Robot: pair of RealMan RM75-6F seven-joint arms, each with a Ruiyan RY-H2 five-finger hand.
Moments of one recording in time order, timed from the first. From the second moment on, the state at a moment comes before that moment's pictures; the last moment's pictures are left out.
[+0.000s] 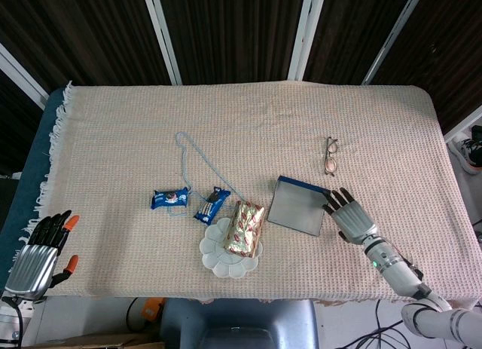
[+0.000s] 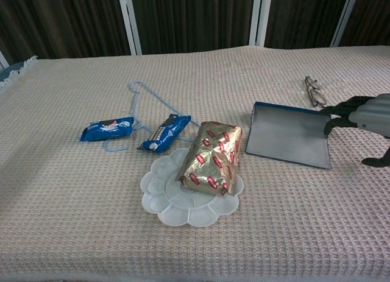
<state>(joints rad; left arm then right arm) -0.14 -1.15 0.02 -1.57 1.61 1.46 0.05 0.55 -1.36 0.02 -1.32 -1.36 0.87 -0.44</state>
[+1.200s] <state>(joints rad) -0.15 -1.14 0.02 -1.57 1.60 1.44 0.05 0.87 -1.58 0.17 -1.18 -0.86 0.79 -0.93</state>
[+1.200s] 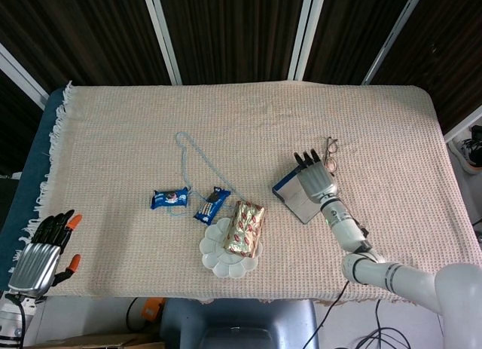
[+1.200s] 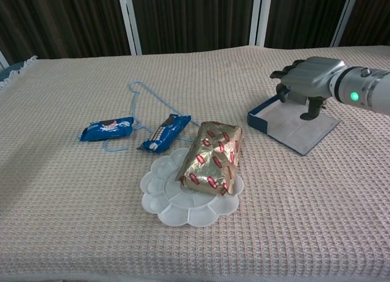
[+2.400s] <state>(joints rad) -0.13 -1.12 0.02 -1.57 1.61 1.48 -0.01 0.94 -1.56 0.09 -1.34 -0.85 0.90 -0.98</state>
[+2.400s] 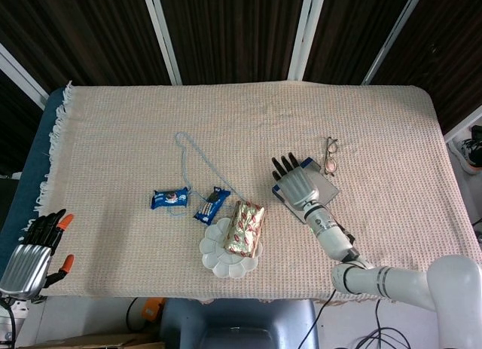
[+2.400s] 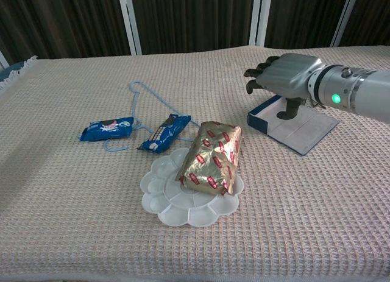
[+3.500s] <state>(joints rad) -0.13 -1.13 0.02 -1.57 1.62 1.47 0.02 0.91 -1.39 -0.11 -1.60 -0.94 0.98 -1.05</state>
